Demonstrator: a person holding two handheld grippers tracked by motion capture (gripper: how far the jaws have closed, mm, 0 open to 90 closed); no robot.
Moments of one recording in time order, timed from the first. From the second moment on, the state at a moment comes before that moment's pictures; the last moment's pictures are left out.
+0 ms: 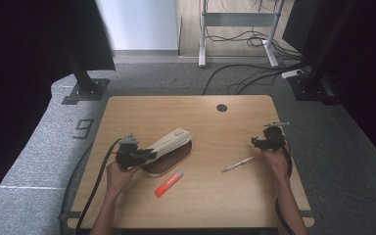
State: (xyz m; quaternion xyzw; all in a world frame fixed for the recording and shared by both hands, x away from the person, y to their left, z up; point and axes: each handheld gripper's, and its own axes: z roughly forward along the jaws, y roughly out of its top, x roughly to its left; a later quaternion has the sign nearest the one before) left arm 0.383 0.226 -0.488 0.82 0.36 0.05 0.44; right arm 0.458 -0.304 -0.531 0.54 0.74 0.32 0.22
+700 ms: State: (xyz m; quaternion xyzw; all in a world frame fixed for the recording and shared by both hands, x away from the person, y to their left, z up) left arm 0.384 0.225 -0.489 0.83 0.36 0.05 0.44; right arm 0.473 -0.299 -0.543 0.56 0.74 0.31 0.21
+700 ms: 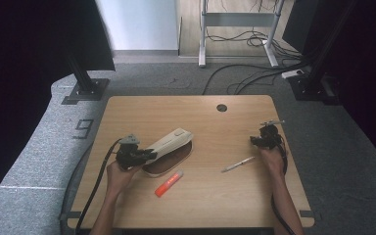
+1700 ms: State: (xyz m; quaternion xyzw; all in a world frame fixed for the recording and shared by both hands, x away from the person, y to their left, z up) left arm 0.384 0.225 -0.489 0.83 0.35 0.05 0.43; right arm 0.440 -0.270 -0.516 0.50 0.77 0.36 0.18
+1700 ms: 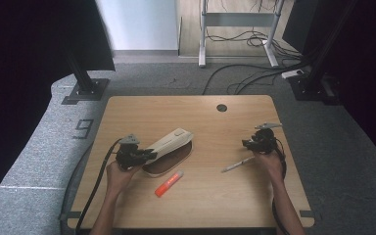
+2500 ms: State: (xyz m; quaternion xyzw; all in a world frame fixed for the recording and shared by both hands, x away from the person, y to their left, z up) left arm 0.383 0.225 -0.488 0.83 0.35 0.06 0.43; right arm 0.431 -0.213 -0.506 0.43 0.80 0.38 0.15
